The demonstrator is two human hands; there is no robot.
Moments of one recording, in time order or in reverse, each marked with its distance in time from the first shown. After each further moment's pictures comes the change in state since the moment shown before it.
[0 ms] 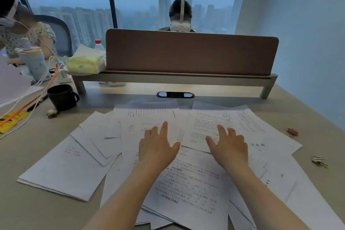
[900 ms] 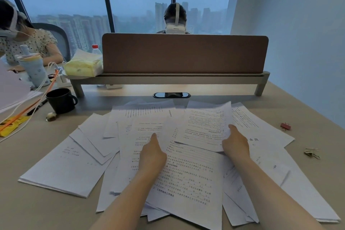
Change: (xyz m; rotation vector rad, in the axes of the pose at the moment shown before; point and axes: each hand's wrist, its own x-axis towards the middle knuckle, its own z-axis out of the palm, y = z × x) left_hand -0.012 -0.007 0.028 -0.475 -0.054 -0.216; right_hand 0.009 0.034 -0.002 0.519 -0.007 0.223
